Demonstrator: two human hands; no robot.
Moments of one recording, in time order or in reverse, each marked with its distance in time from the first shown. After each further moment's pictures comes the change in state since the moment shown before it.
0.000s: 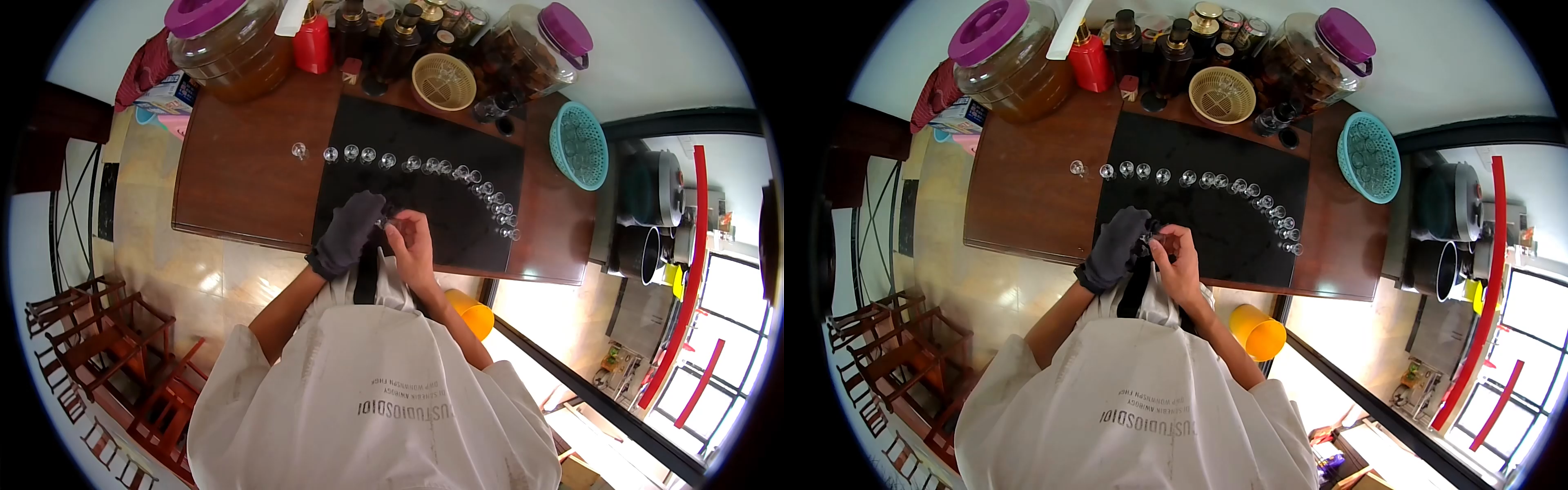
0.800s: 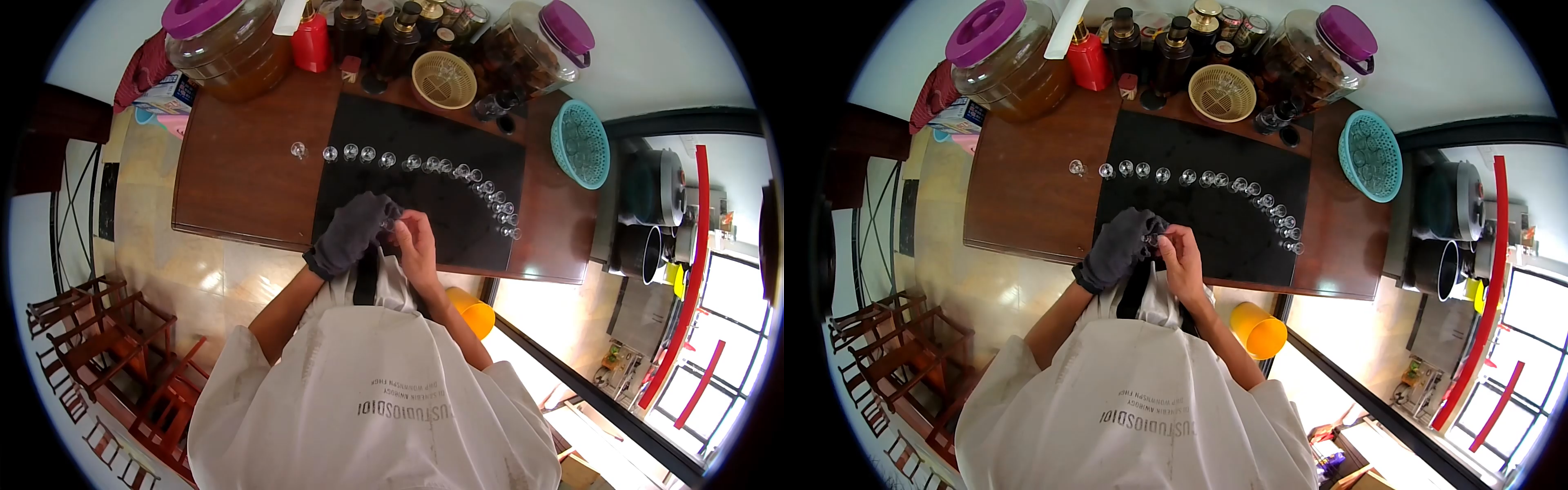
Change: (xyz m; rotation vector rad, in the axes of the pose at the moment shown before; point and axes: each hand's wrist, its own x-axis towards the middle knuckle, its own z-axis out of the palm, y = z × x) left_hand 0.034 0.029 -0.021 -0.200 -0.132 -0.176; right_hand 0.001 0.000 -0.005 0.063 0.021 0.092
